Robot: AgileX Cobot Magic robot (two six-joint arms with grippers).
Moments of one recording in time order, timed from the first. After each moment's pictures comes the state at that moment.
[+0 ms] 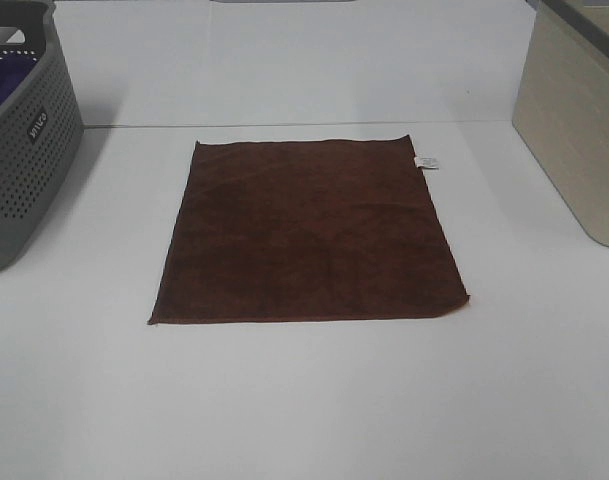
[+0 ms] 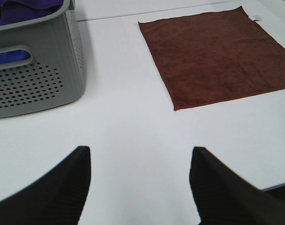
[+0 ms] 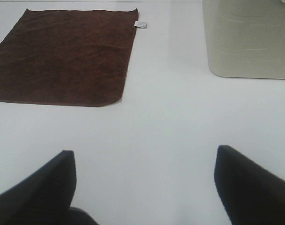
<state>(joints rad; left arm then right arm) 0.01 0.00 -0.50 -0.25 1.06 0.21 0.06 -0.01 -0.50 0.06 1.06 -0.07</state>
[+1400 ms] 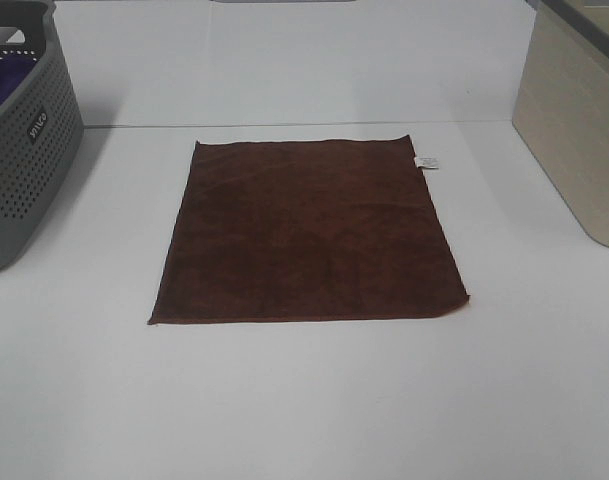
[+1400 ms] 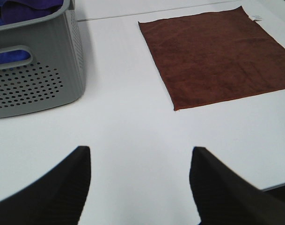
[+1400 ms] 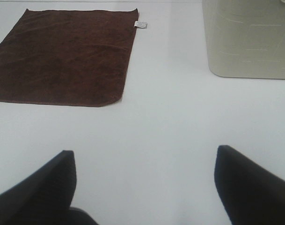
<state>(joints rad) 0.01 0.00 -0.50 -0.25 1.06 0.21 0.06 -0.01 -0.50 0.06 1.06 -0.07</state>
